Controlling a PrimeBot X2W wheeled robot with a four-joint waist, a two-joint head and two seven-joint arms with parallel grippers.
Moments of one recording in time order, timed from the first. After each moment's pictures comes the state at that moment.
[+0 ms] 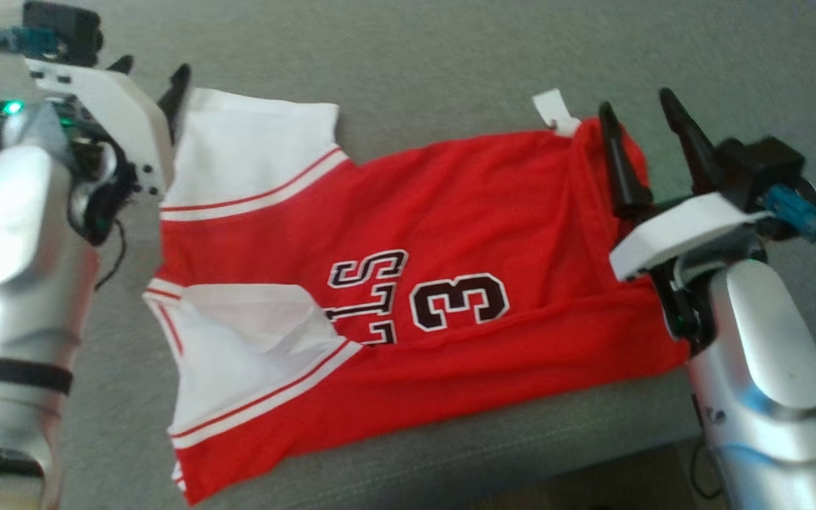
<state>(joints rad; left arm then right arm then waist) -0.87 0.28 -0.35 0.73 -0.37 -0.12 0.25 -0.47 -0.08 0.12 0.32 0.14 0.13 -0.01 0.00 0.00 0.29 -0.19</state>
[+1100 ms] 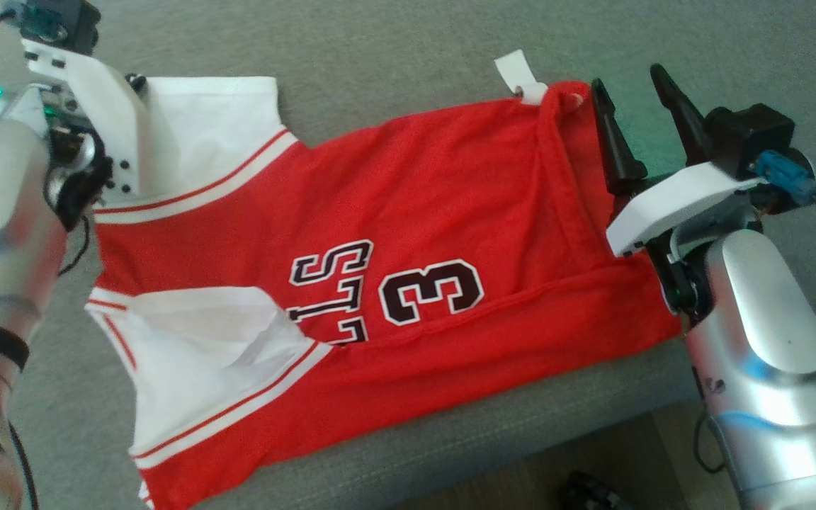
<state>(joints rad) -1.07 0.39 -0.77 0.97 -0.61 -0.13 0.26 -0.57 -0.09 0.16 0.43 0.16 0.13 -0.02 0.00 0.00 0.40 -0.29</state>
